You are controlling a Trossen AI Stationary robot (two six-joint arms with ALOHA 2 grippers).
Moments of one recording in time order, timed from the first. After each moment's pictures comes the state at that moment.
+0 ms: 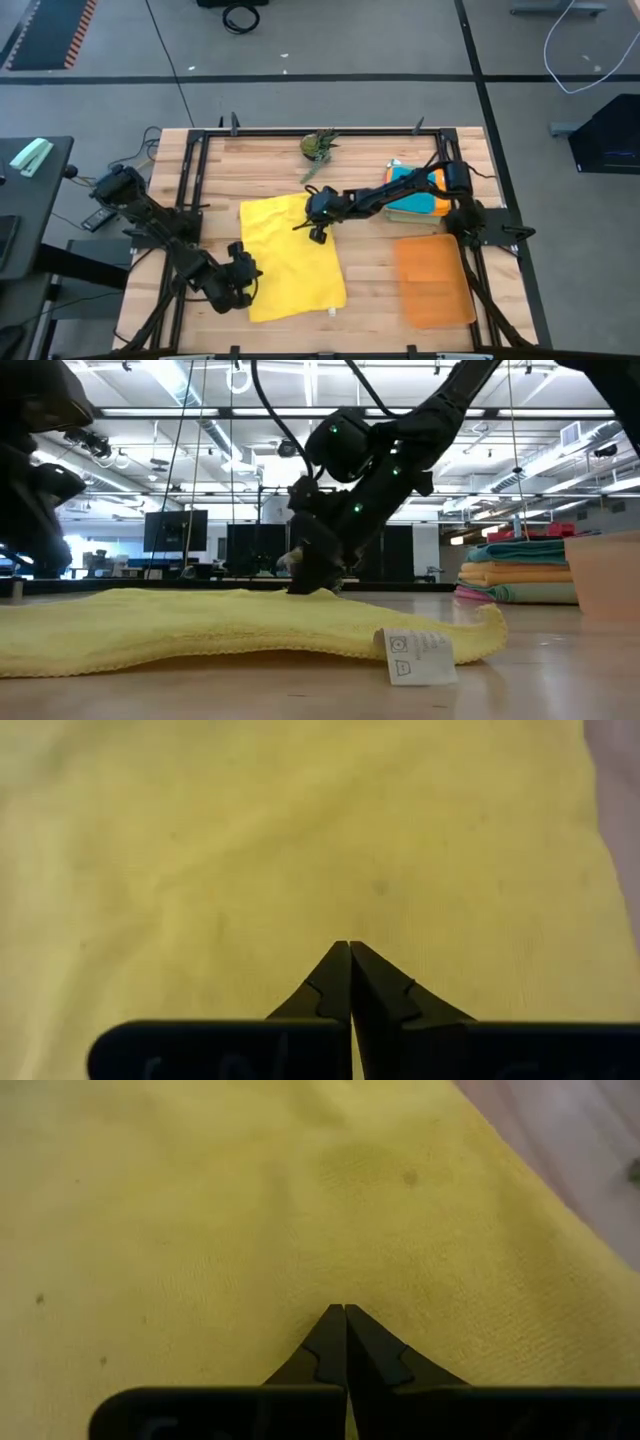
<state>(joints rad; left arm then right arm) -0.82 1.47 0.63 -0.26 -0.62 -0.92 -0.04 2.08 1.17 0.06 0.10 0.23</state>
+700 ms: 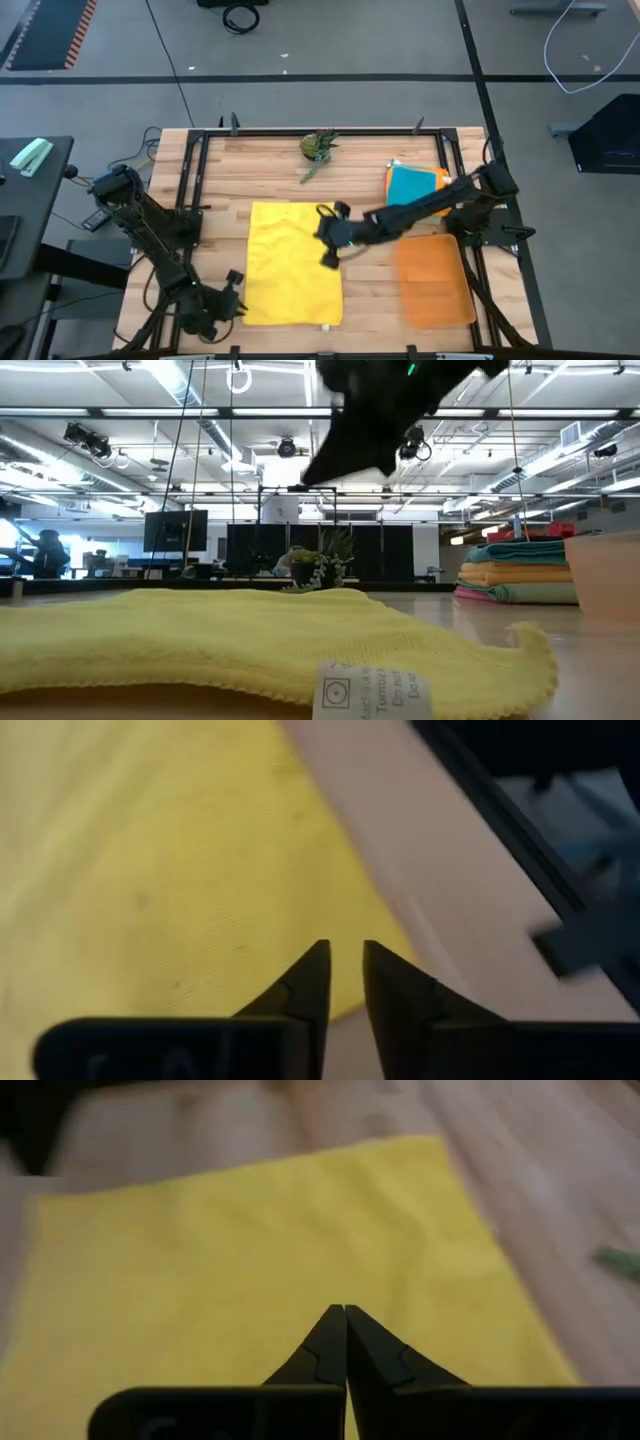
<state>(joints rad) -1.06 1.47 0.63 -0.06 -0.47 -0.47 0.23 1.77 1.16 -0.12 0.34 0.34</state>
